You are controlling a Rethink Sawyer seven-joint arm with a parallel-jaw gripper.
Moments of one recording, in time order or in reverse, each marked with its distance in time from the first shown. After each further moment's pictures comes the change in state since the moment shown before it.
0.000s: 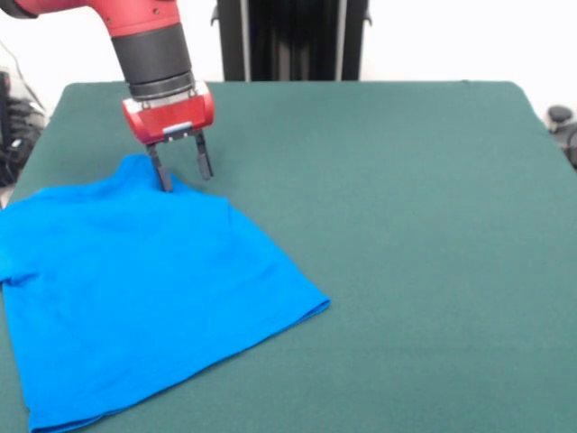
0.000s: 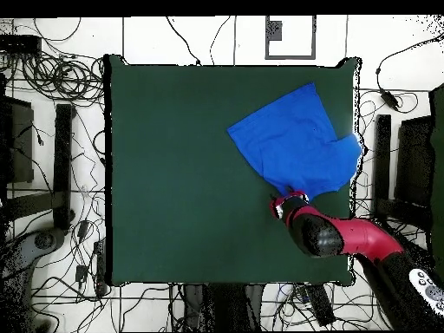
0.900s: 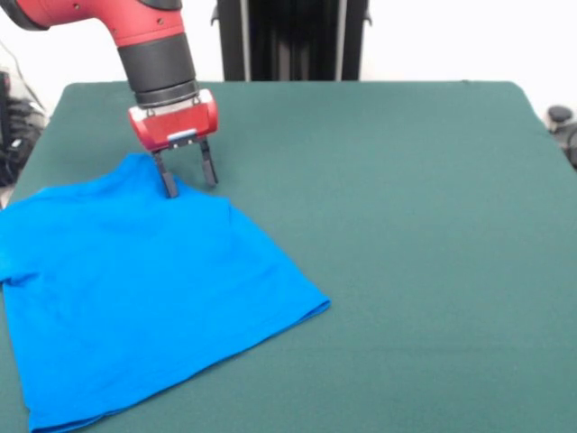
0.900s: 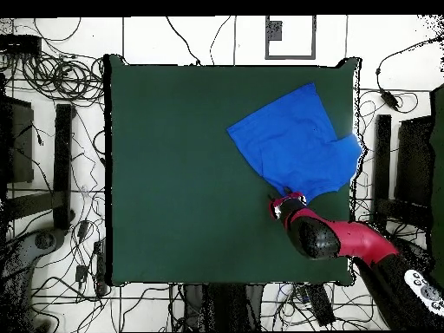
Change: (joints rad) arm -0.008 0.037 -0.015 -0.002 0.001 -0.061 0.000
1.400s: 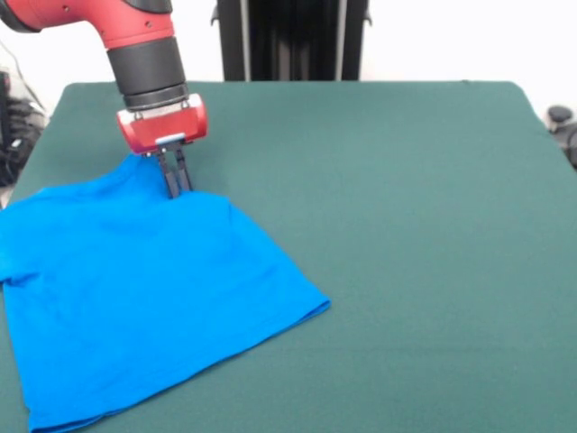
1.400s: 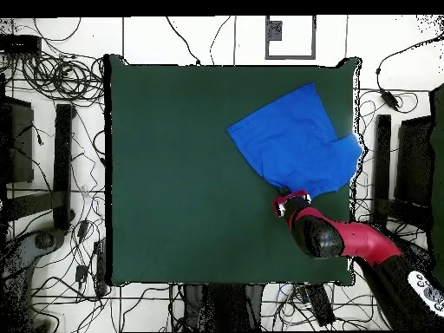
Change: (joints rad) arm -0.017 0.010 0.002 -0.017 0.000 -0.021 0.000
